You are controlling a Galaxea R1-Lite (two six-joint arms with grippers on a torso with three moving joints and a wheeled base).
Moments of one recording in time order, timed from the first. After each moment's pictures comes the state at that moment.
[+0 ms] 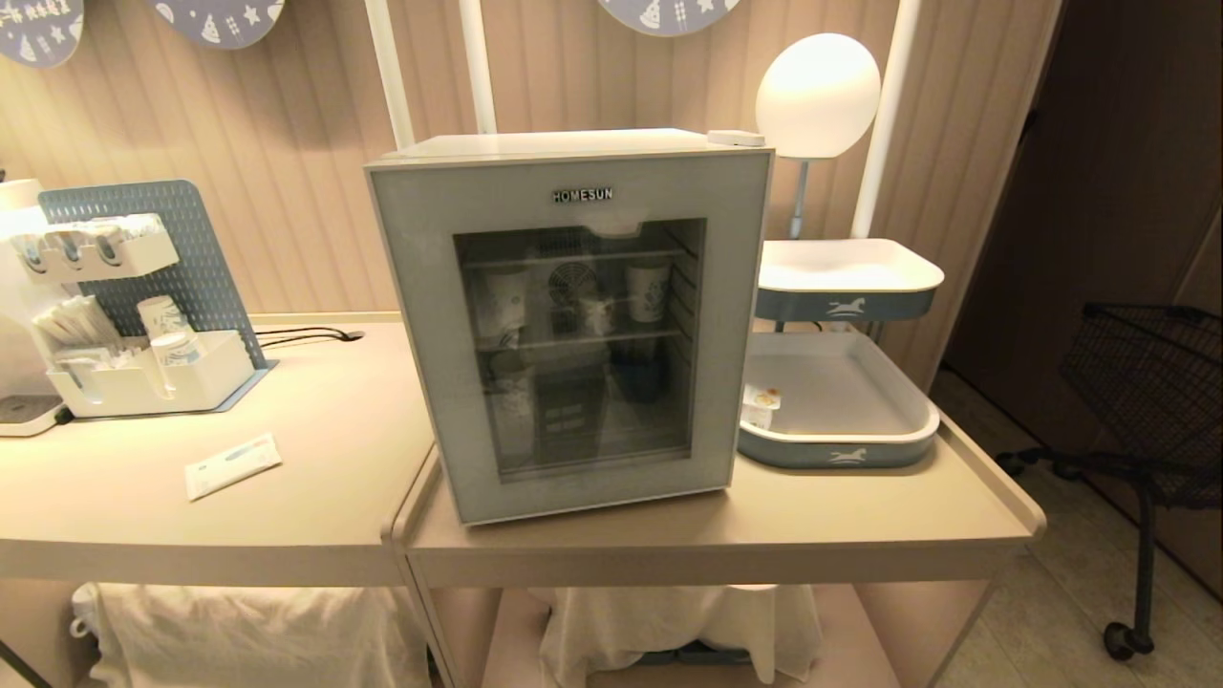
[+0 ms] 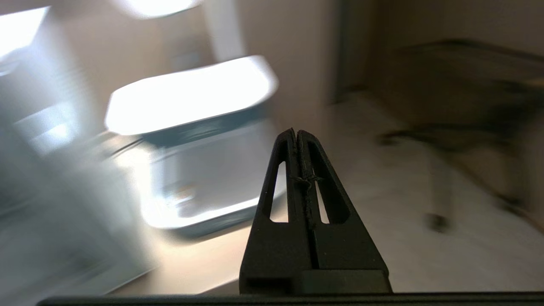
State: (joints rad) left arm 0.00 0.00 0.00 0.00 0.00 0.01; right arm 0.29 0.98 -1.17 0.21 -0.71 0.06
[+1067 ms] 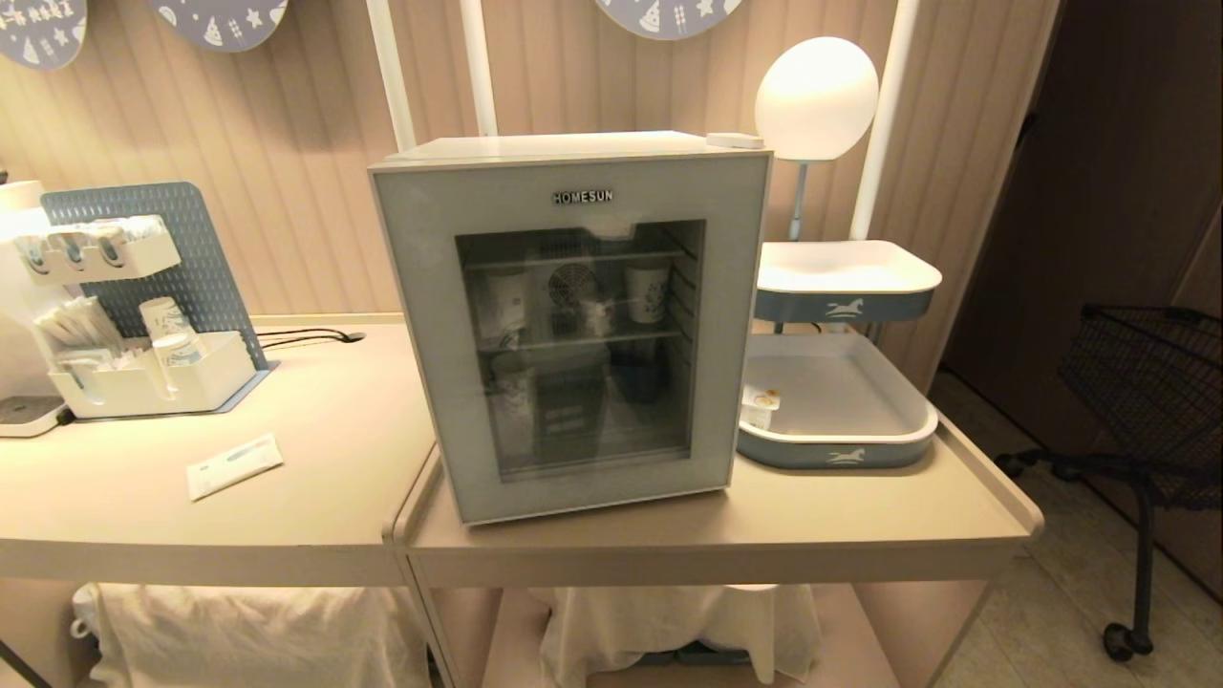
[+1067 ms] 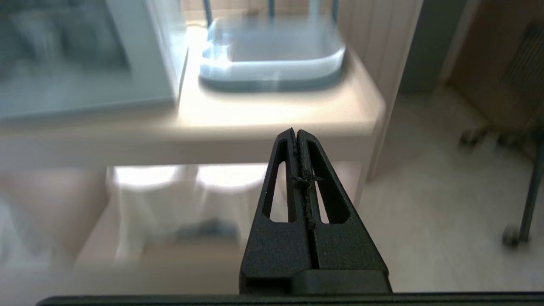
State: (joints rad) left arm 0.00 0.00 0.00 0.00 0.00 0.01; right arm 0.00 0.01 -0.02 0.03 -0.01 -0.02
